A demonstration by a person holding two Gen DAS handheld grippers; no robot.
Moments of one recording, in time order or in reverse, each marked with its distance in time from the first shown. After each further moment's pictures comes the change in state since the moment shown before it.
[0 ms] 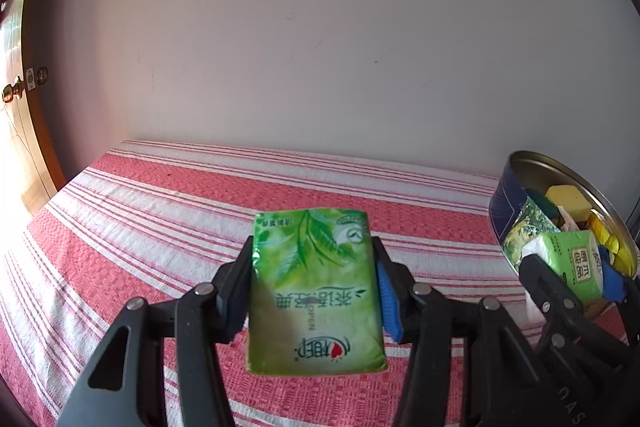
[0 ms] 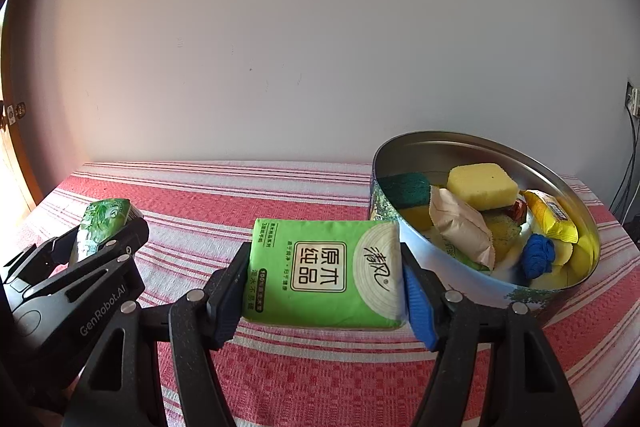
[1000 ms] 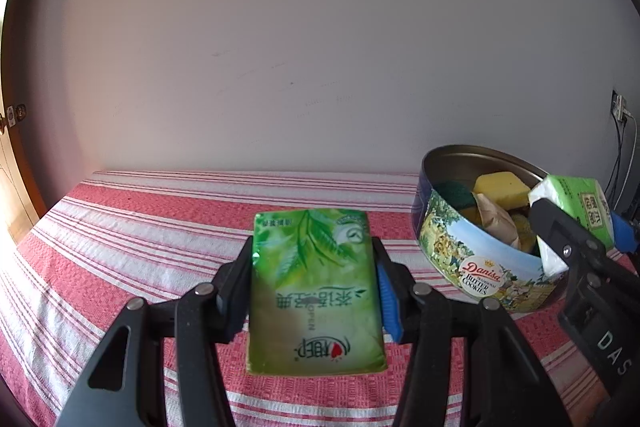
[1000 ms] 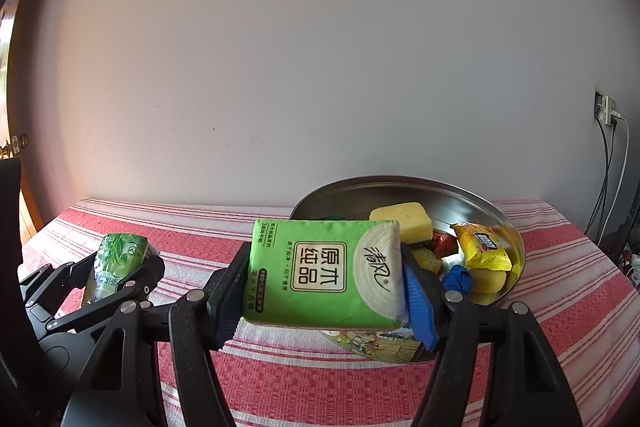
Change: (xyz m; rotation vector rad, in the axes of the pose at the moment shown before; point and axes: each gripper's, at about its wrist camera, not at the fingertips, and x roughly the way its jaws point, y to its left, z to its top) left arm -0.040 -0.077 -0.008 0.088 -0.065 -0.081; right arm -0.049 -0.068 -0.002 0.029 -0.152 -0.026
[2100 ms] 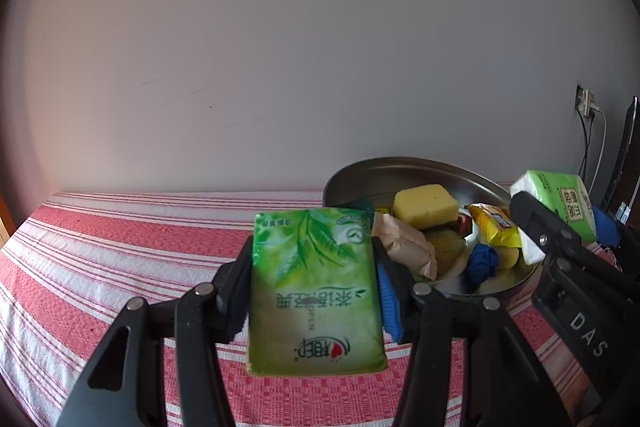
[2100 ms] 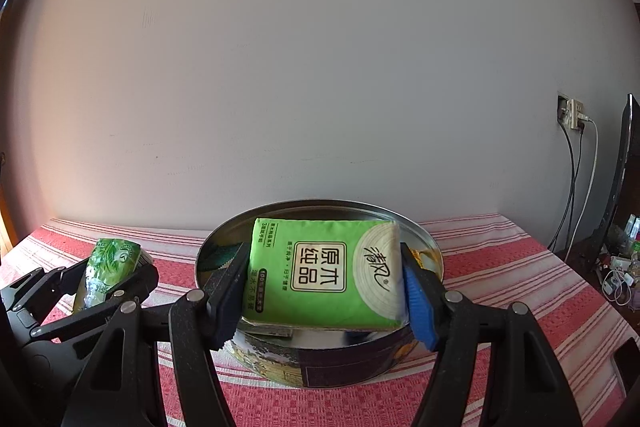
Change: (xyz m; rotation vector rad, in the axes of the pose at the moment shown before) left arm 0.014 -0.089 0.018 0.040 -0.030 -0.120; right arm -0.010 -0.060 0.011 0.035 -0.062 -0.104
